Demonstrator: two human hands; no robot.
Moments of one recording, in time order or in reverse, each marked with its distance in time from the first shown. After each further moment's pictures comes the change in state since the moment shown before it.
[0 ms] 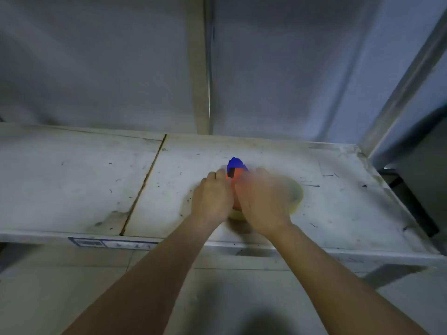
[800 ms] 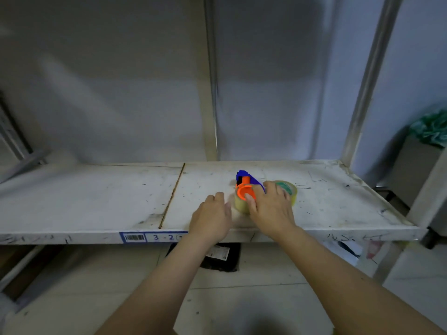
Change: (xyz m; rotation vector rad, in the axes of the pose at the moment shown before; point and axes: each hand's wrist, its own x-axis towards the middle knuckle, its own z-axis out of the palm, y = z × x) left_hand -0.121 -0.024 -0.064 0.028 -0.007 0.108; right_hand -0.090 -0.033 -0.030 -0.007 0.183 0.028
